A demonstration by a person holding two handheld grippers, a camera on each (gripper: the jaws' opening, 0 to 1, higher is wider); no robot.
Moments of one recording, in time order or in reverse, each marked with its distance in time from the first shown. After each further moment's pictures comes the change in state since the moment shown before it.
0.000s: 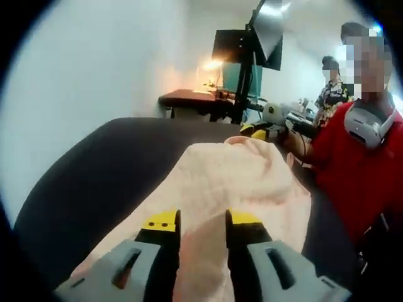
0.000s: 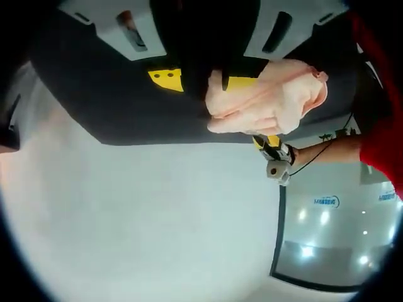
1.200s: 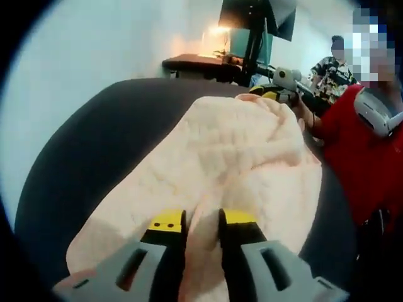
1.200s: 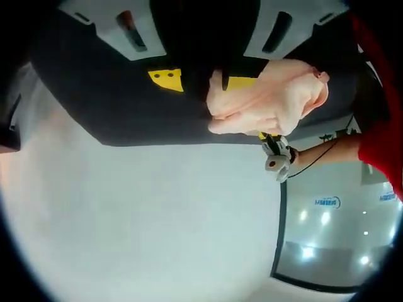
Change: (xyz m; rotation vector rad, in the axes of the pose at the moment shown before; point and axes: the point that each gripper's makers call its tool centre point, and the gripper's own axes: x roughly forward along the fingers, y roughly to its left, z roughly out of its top) left arm -0.008 0.013 -0.049 -0.039 0.259 0.057; right arm 0.000 -0.004 0.000 0.004 0.004 -0.007
